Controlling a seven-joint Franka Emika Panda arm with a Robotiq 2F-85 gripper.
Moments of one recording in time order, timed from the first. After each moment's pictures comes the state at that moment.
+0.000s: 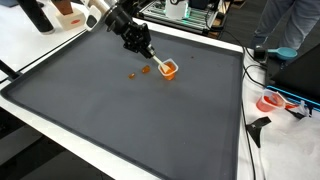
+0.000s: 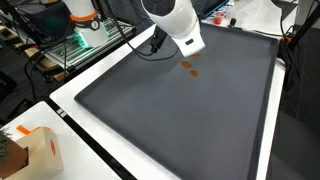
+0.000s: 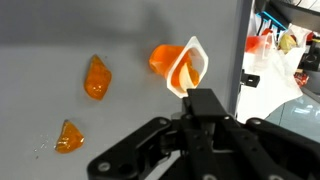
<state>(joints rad) -0.14 0.43 0.07 -1.99 0.91 2.04 -0.75</state>
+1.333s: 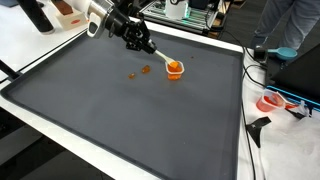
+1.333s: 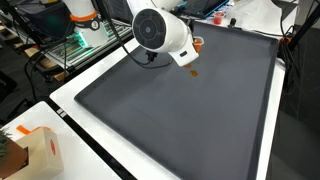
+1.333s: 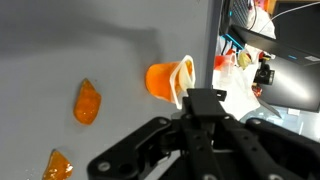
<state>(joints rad) -0.18 0.49 0.02 -1.94 0.97 1.82 -0.89</state>
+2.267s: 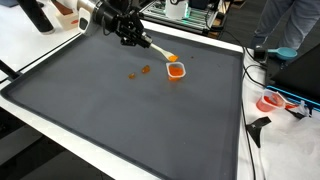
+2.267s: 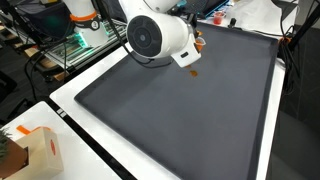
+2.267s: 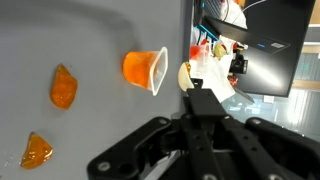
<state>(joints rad) -0.20 0.51 -0.01 -1.87 1.02 1.68 -0.87</state>
